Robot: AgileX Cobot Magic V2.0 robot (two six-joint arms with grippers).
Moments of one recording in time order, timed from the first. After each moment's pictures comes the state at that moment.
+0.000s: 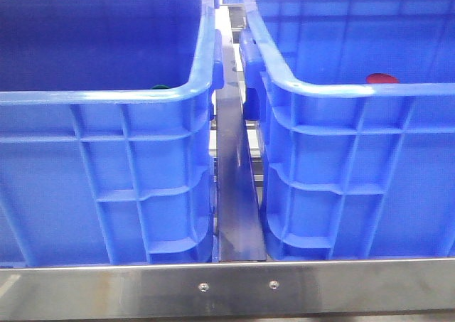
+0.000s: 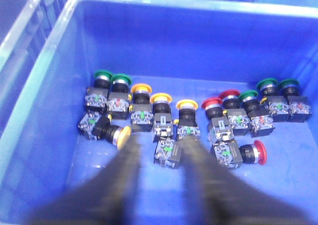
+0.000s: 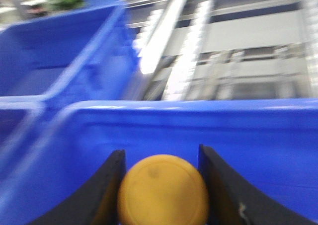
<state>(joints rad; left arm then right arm) -0.16 0.44 -0.63 0.32 0.62 -0.39 -0.25 1.18 -0.84 1.62 0.52 -1.53</state>
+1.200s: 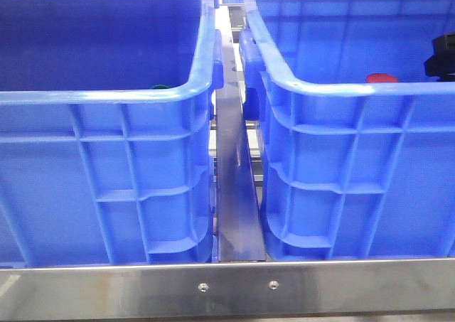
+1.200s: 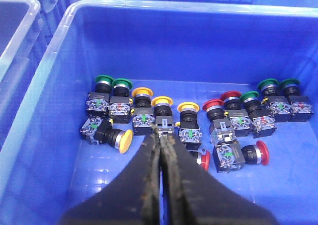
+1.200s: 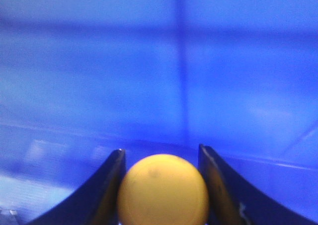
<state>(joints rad) -0.16 0.43 -0.62 0.32 0.62 -0.37 -0.25 1.82 -1.08 1.80 0.43 -1.99</state>
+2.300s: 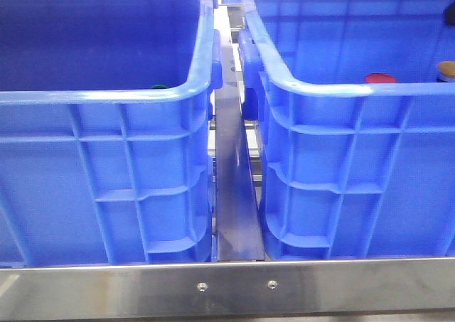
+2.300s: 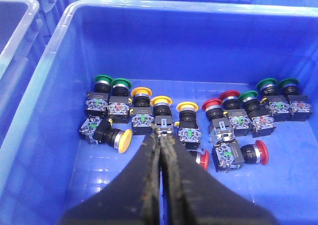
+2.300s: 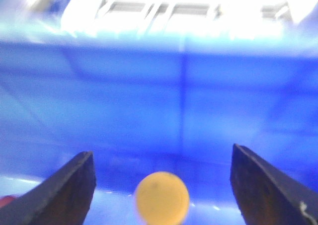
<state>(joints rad) -0.16 0.43 -0.62 0.32 0.62 -0.37 -0.25 1.50 -0.92 1.81 0.35 -1.96</state>
